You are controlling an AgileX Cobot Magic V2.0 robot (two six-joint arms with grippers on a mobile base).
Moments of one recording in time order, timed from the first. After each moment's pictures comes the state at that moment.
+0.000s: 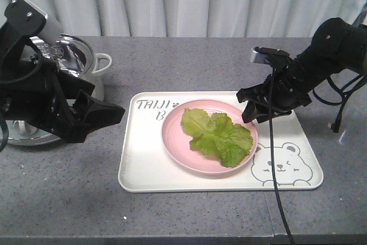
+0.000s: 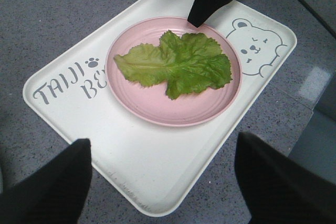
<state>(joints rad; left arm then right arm) -0.31 1.19 -1.10 -0.63 0.82 0.71 0.10 1.94 -1.54 0.45 1.03 -0.34</state>
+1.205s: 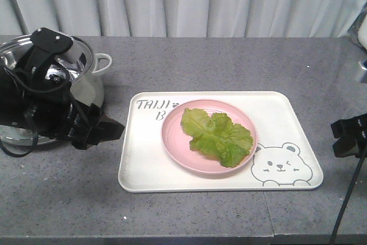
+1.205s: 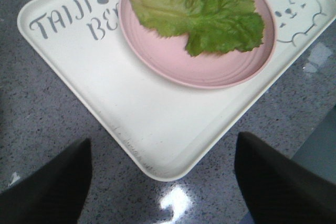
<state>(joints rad) -0.31 1.31 -1.10 -0.51 0.85 0.52 -0.17 1.34 -1.06 0.33 1.09 -0.35</state>
